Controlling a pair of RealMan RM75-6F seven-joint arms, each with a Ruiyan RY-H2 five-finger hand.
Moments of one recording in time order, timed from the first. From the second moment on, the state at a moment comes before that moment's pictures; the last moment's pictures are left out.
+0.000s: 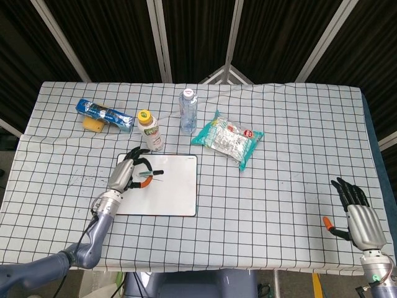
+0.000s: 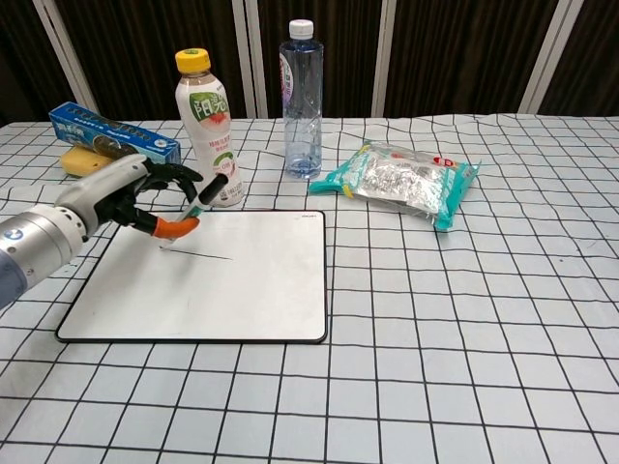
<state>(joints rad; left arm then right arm) -0.61 -1.78 -0.25 -1.17 1.25 1.01 -0.31 0.11 -1.09 0.05 -1.69 -1.46 1.38 0.13</state>
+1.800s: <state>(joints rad) -0.68 -1.91 -0.26 -1.23 1.22 0.99 -0.20 0.11 -1.08 0.05 -1.70 -1.45 1.36 0.14</state>
